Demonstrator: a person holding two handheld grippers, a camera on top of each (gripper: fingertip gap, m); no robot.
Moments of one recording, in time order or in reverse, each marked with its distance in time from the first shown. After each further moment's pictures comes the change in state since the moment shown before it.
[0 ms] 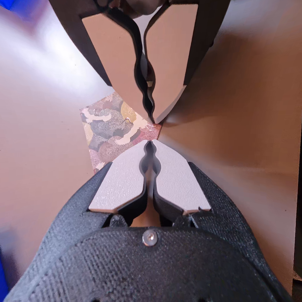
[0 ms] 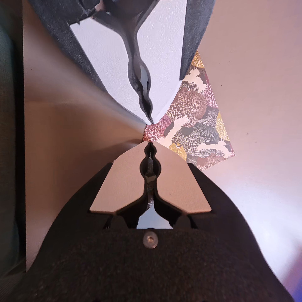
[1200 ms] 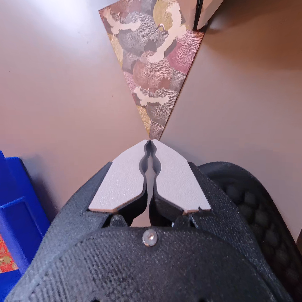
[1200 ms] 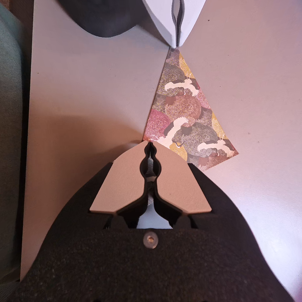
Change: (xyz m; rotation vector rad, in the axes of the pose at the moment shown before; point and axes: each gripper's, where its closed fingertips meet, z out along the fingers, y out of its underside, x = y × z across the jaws) left arm -0.035 0.075 -0.046 -0.212 -0.018 -0.038; right arm 0.000 0.000 0.000 0.063 -0.018 0.011
